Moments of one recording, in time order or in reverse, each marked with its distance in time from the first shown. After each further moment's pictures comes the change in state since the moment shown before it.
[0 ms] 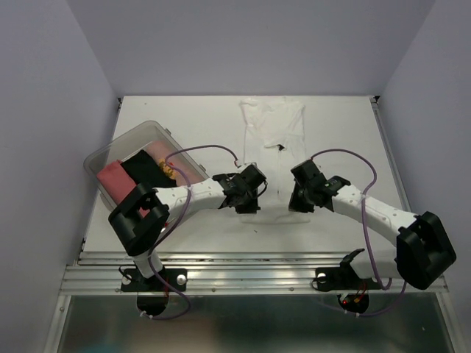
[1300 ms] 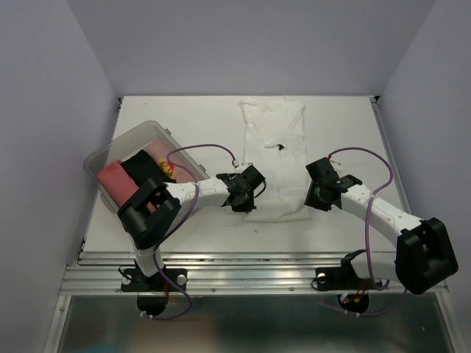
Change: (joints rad) left arm 0.031 0.107 0.000 0.008 -0.094 0.046; right arm -0.155 0.002 -0.036 -0.043 0.169 -0.117
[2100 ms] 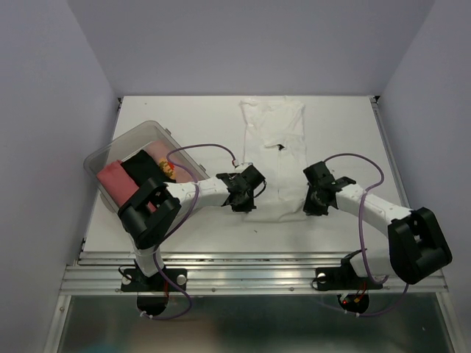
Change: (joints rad) left arm 0.007 0.005 0.002 0.000 0.000 0.006; right arm -0.010 0.087 -0.040 0.047 -0.120 -0.029
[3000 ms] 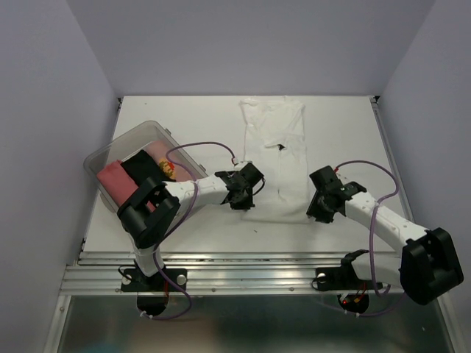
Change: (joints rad) left arm 0.019 -0.001 0.005 -0.002 0.003 0.026; right arm 0.000 -0.137 -0.039 -0.142 0.035 0.190
